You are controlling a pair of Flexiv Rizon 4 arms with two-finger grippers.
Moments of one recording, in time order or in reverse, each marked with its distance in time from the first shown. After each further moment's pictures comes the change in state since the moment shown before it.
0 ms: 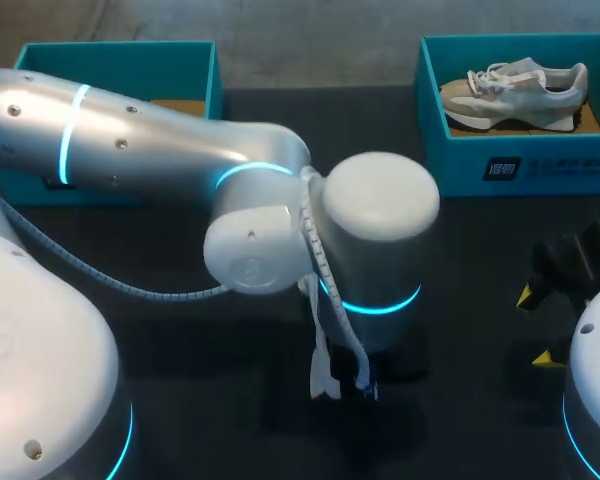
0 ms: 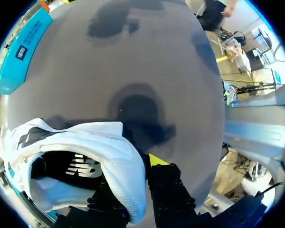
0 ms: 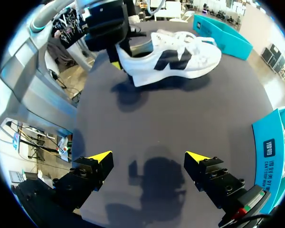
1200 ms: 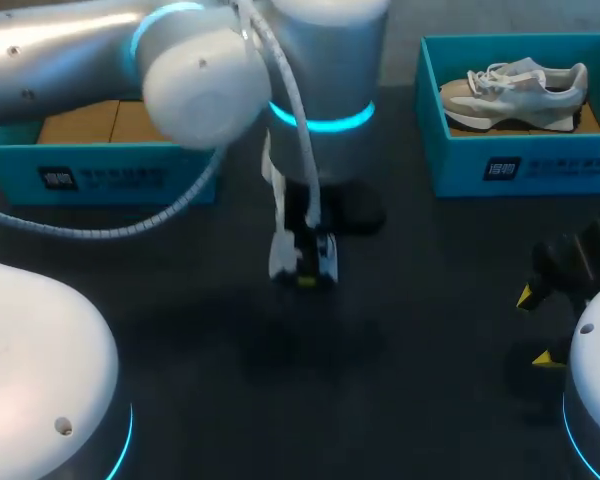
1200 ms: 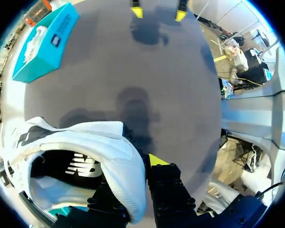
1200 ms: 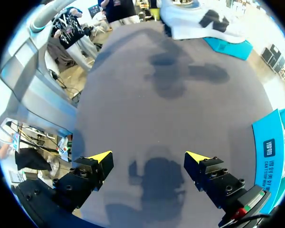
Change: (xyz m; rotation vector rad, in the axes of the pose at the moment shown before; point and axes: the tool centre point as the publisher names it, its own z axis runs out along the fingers) left arm -0.123 0.062 -0.123 -0.024 0.003 -0.012; right arm 0.000 0.000 0.000 0.000 0.000 0.000
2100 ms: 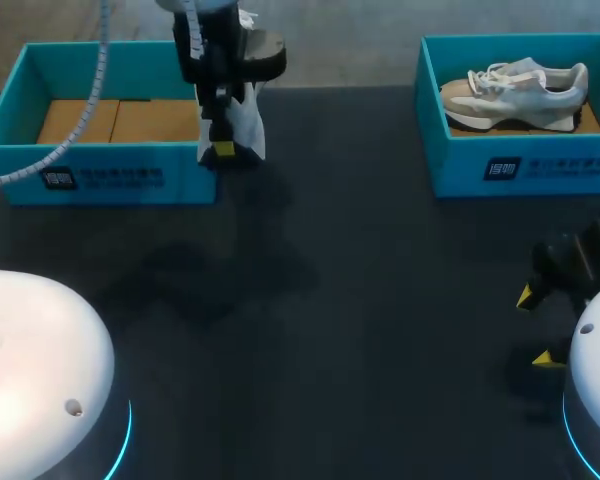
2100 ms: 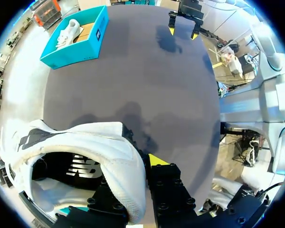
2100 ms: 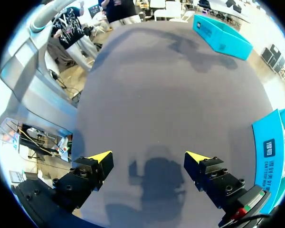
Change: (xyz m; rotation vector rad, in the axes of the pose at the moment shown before) left arm -0.117 0.101 -0.093 0.089 0.033 -0.003; right arm 0.000 0.000 0.000 0.000 0.000 0.000
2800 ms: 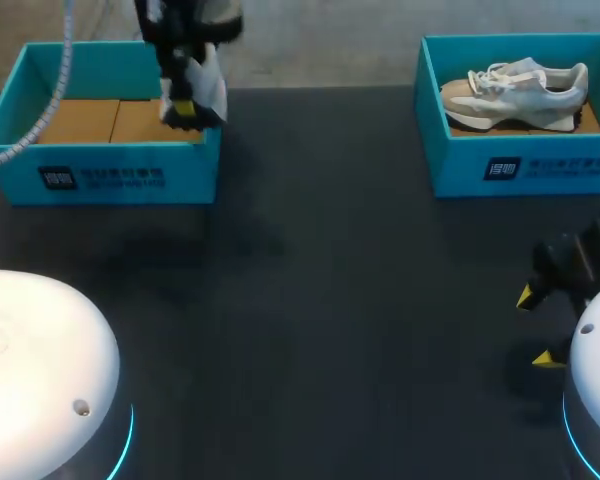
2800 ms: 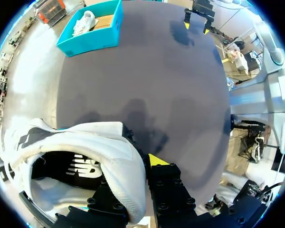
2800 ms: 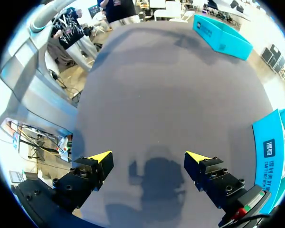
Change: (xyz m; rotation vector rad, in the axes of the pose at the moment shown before) left arm -0.079 0.063 -0.024 -0.037 -0.061 -0.017; right arm 0.000 0.000 0.000 0.000 0.000 0.000
